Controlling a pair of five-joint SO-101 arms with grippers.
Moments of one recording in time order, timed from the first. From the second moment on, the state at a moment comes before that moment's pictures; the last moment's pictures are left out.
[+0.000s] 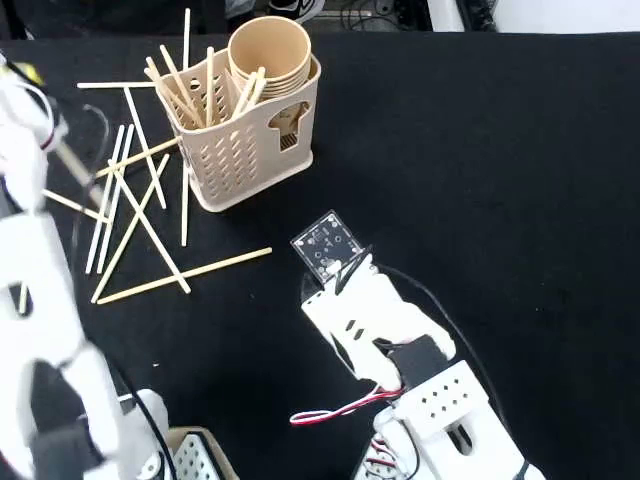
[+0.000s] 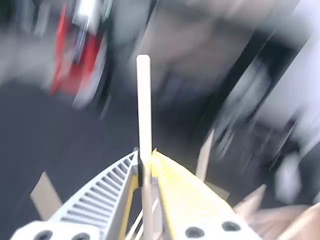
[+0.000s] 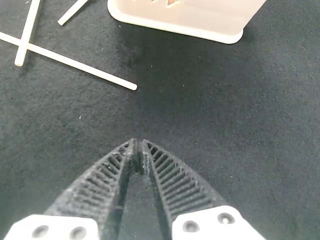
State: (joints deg) left arm -23.1 -27.5 3.7 45.0 11.4; right arm -28.7 -69.1 78.5 43.3 13.2
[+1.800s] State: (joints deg) left arm -36.1 -15.3 10.6 62.2 -3.4; right arm -28.7 -69.1 78.5 43.3 13.2
